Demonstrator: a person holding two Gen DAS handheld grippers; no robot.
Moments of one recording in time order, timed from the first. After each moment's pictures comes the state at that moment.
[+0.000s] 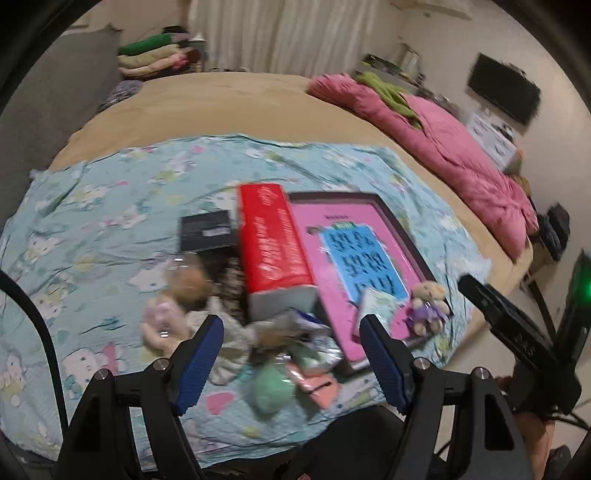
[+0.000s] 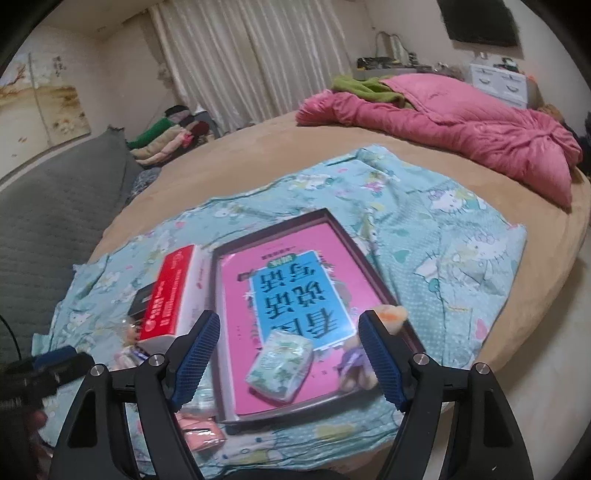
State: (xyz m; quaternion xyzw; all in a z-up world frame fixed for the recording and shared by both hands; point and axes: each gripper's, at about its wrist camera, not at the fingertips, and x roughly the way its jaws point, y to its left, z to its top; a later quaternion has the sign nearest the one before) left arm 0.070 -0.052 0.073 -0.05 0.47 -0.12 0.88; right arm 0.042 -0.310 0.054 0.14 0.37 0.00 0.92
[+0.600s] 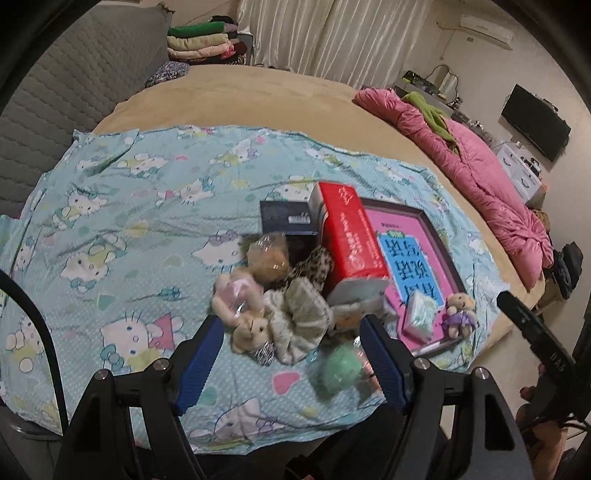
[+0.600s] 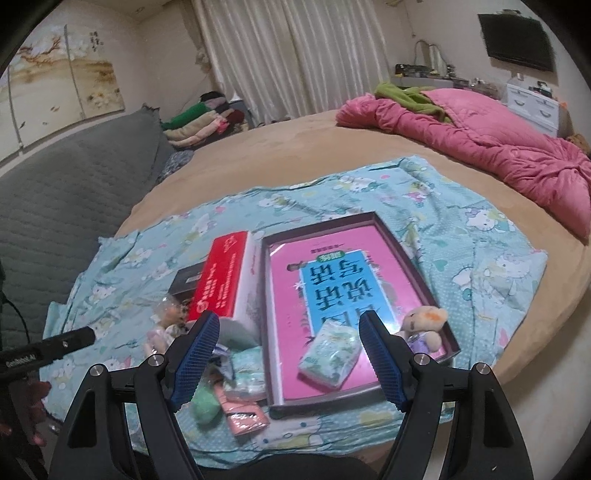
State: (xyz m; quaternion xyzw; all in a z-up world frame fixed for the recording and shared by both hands) left arm 0.051 0.026 0.060 -0.09 0.47 -0.07 0.87; right arm 0.031 -0.259 0.072 0.11 0.38 0.06 0.92
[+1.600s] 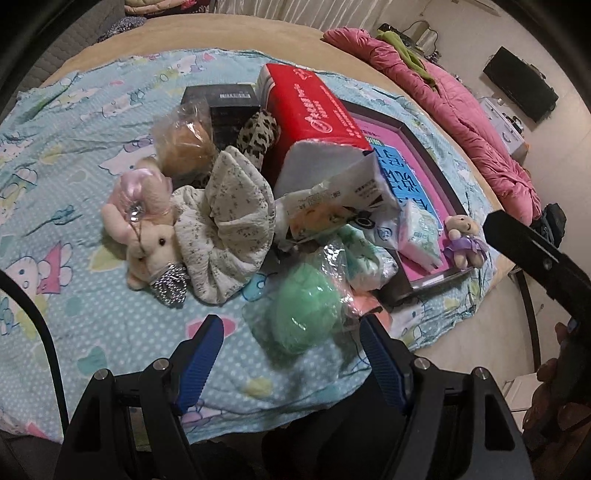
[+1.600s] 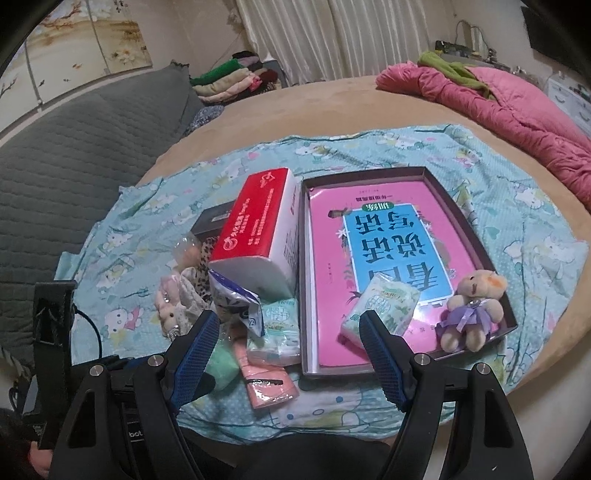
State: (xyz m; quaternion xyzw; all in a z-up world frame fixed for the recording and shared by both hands) left arm 0.057 -0.037 -0.058 -0.10 0.55 -0.15 0.82; right arm 0.043 -0.223 0.018 0.08 0.44 0.12 0.89
